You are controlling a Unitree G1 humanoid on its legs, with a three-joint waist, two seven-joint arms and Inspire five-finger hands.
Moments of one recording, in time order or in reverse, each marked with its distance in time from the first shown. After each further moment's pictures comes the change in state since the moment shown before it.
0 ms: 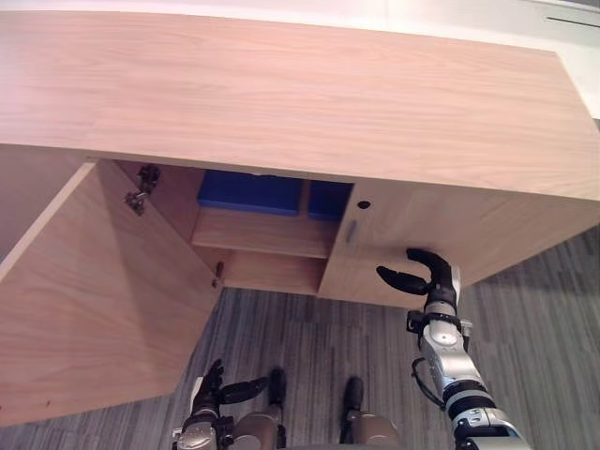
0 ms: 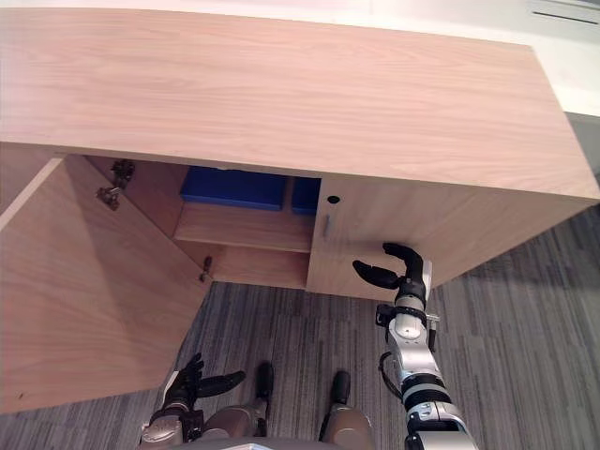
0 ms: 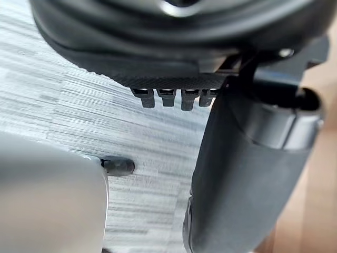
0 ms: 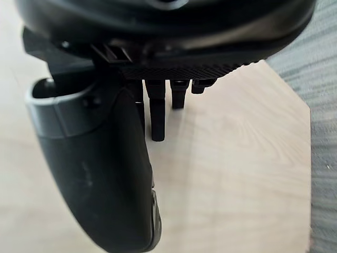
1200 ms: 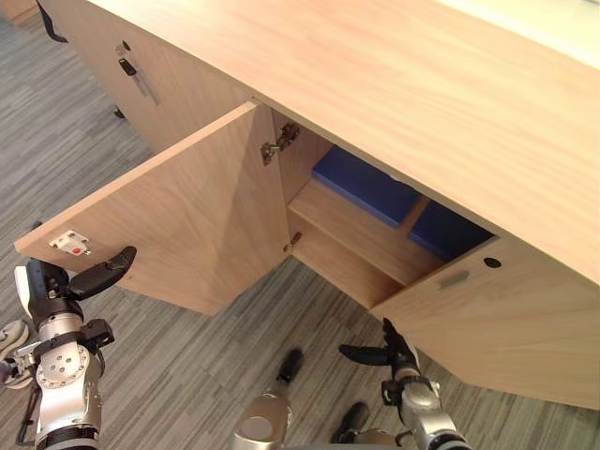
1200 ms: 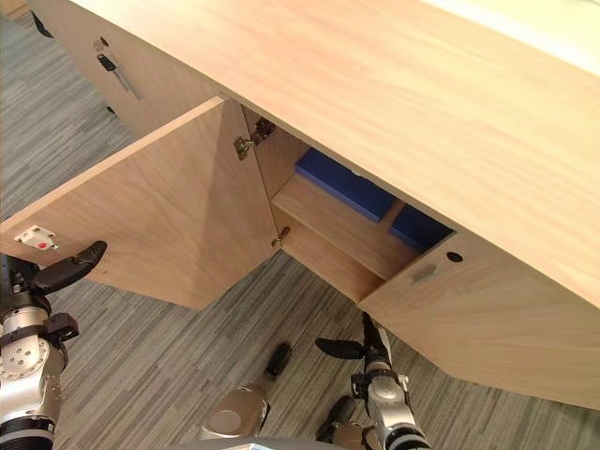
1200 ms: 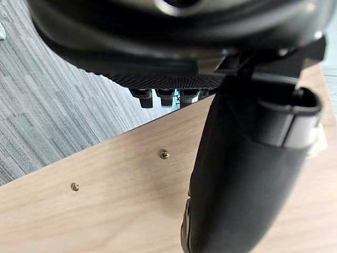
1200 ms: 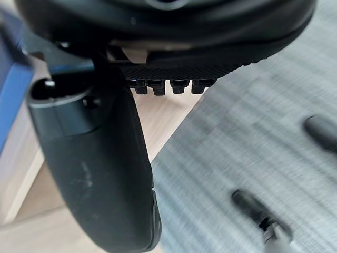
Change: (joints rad) left arm -0.025 0.367 0.313 -0.611 -0.176 -0.095 0.102; right arm 0.215 0.086 0.059 0.214 -0.010 0.006 0.186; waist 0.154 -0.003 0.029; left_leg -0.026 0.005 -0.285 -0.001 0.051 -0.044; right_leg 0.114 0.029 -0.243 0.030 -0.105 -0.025
